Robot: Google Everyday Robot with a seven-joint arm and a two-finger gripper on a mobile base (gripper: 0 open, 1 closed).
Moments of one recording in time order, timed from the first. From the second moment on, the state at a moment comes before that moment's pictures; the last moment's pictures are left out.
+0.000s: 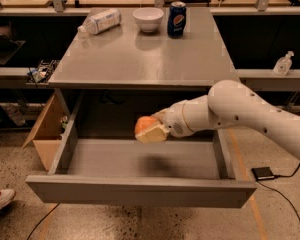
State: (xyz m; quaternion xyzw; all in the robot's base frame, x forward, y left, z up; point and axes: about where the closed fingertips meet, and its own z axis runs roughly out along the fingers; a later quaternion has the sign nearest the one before) arm 0.552 -0.001 0.743 -0.46 0.77 0.27 0.35
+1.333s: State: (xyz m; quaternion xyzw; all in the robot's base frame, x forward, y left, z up) arm 0.605 -0.025 0.888 -0.48 0.75 0.14 0.43
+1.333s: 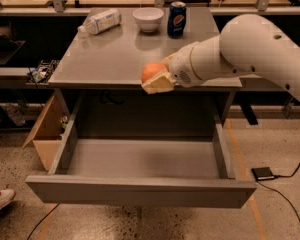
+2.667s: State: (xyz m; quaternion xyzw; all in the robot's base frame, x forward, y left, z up) arm 0.744 -0.006 0.896 -0.43 0.80 0.13 0.40
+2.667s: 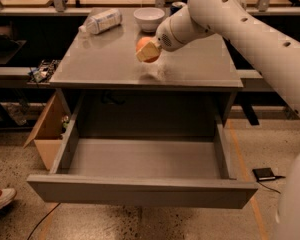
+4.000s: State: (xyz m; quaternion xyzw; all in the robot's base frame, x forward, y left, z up) arm 0.807 -0.012 0.867 -0.36 0.83 0.12 0.42
